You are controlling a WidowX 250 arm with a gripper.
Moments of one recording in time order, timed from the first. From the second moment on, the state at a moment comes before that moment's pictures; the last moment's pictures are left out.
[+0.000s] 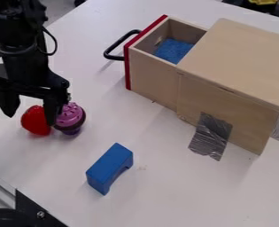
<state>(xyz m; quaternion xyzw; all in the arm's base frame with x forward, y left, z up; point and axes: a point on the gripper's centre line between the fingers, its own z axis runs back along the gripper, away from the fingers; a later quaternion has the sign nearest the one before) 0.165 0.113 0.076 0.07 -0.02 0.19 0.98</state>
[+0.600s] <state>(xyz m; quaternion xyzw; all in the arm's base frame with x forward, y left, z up) 0.168 0.130 0.074 0.09 -0.03 0.22 0.97</state>
